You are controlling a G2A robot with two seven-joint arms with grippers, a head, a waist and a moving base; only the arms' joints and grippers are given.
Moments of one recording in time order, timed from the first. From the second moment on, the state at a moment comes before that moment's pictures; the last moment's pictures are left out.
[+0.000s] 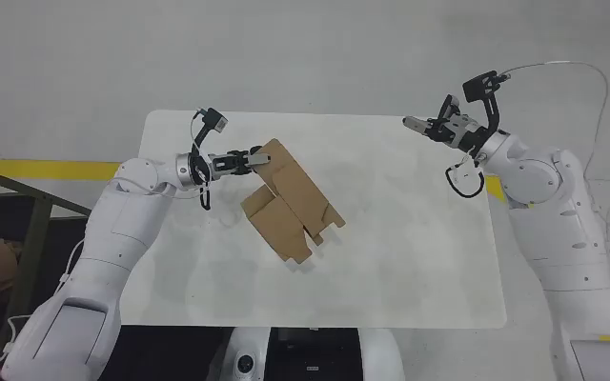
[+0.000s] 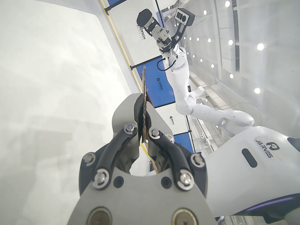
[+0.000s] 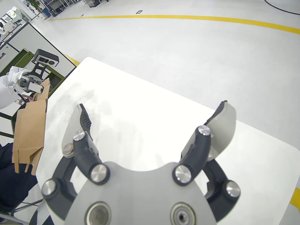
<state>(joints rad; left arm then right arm) 0.87 -1.02 -1.15 -1.07 -0.52 -0.60 -1.22 -0.87 -1.03 1.26 -1.34 -0.52 -0.52 0.53</state>
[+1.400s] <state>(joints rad) 0.79 -1.02 -1.10 -1.09 -0.44 -0.52 -1.30 -0.90 -1.05 1.11 -1.32 -0.22 -0.78 0.67</state>
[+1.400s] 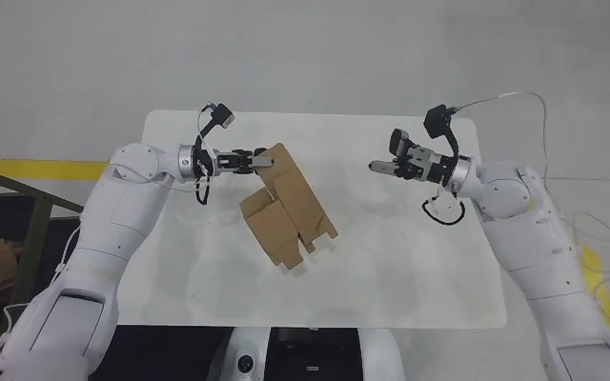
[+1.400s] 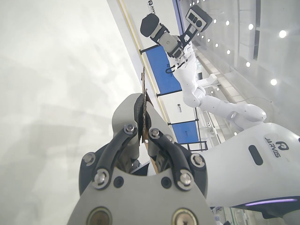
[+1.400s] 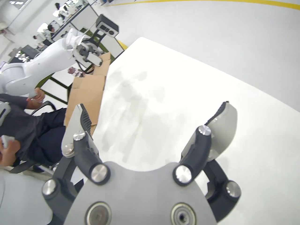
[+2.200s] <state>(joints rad) 0.62 -1.02 -0.80 -1.11 -0.57 -0.48 -1.34 -0.84 -1.09 0.92 -1.26 0.19 -0.83 0.94</state>
